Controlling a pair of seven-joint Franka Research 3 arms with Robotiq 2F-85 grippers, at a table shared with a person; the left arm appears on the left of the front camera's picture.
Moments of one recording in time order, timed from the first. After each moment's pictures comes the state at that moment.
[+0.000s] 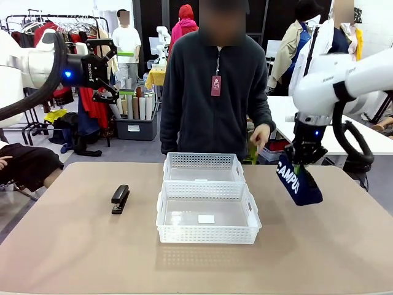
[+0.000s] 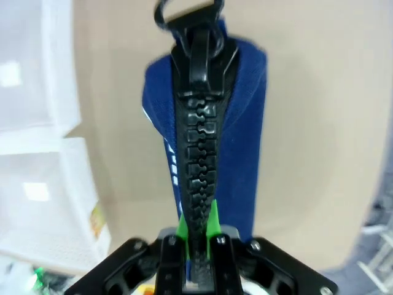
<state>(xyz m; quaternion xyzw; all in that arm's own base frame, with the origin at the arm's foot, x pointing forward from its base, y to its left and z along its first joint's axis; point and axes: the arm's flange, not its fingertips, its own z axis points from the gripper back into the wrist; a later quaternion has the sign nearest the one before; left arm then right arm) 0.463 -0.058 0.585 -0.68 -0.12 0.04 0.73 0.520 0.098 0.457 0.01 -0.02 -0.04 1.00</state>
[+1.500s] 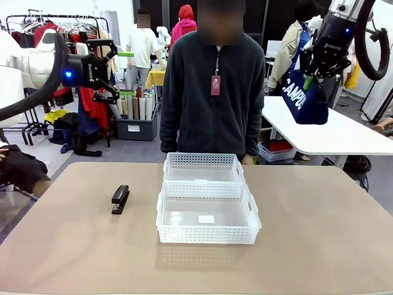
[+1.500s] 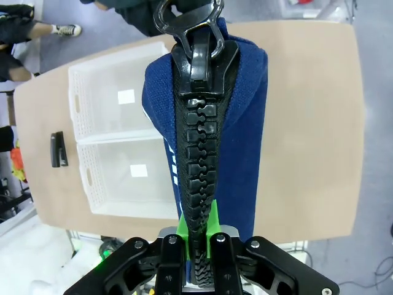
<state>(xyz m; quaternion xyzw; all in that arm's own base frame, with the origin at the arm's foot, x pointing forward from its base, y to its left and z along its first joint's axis) 0.463 -0.058 0.585 -0.68 -0.12 0.04 0.73 0.510 0.096 0.695 0.10 -0.08 -0.07 0.99</state>
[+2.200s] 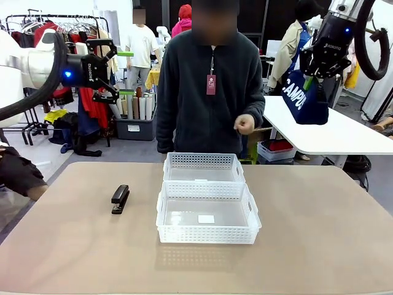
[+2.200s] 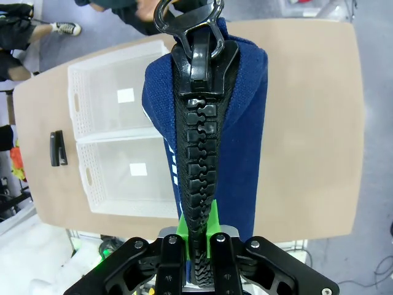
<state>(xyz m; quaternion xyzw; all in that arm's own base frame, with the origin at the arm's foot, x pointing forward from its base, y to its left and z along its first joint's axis) 0.463 -0.058 0.585 -0.68 -0.12 0.04 0.73 0.510 0.096 0.695 0.10 -0.08 -0.07 0.99</state>
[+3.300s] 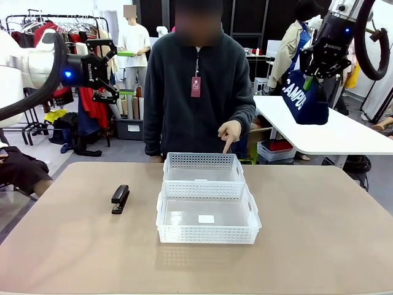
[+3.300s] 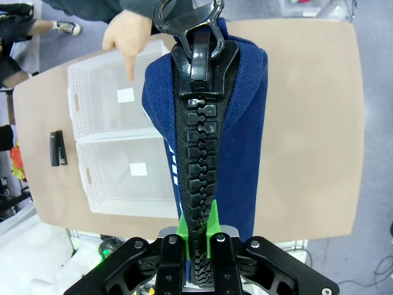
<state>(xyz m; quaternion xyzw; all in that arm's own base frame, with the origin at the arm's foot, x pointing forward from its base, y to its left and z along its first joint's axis) 0.463 -0.058 0.585 -0.68 -0.12 0.04 0.73 0.510 0.096 0.694 0.10 -0.08 -0.07 0.99</state>
